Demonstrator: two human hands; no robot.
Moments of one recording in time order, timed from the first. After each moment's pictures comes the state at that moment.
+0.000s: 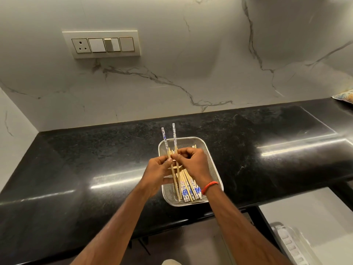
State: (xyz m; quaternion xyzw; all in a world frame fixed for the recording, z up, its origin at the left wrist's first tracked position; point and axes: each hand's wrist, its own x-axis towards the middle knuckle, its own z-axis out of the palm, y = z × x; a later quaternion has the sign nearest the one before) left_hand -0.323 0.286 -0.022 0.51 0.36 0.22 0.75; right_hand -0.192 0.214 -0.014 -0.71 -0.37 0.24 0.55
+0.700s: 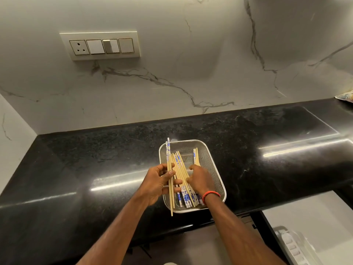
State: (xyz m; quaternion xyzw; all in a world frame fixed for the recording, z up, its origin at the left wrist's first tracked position) left_hand -0.329 0.292 -0.039 0.45 0.35 0.18 0.80; right_hand -0.169 0.212 -0.081 -0.87 -0.39 0.18 0.23
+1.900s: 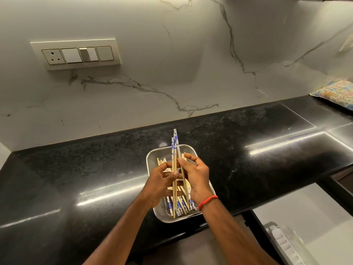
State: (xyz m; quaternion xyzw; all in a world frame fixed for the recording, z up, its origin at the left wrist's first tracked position) left_hand -0.288 0.285 -0.024 0.53 0.29 0.16 0.79; right_hand -0.184 0.204 -0.010 -0.57 -0.06 0.35 0.74
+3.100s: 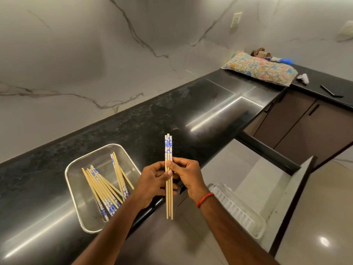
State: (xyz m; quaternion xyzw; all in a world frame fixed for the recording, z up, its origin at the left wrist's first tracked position) left_hand -0.182 0.145 -0.017 0.62 0.17 0.01 0.77; right_hand -0.108 0.023 -0.013 -0.68 -0.10 0.21 0.69
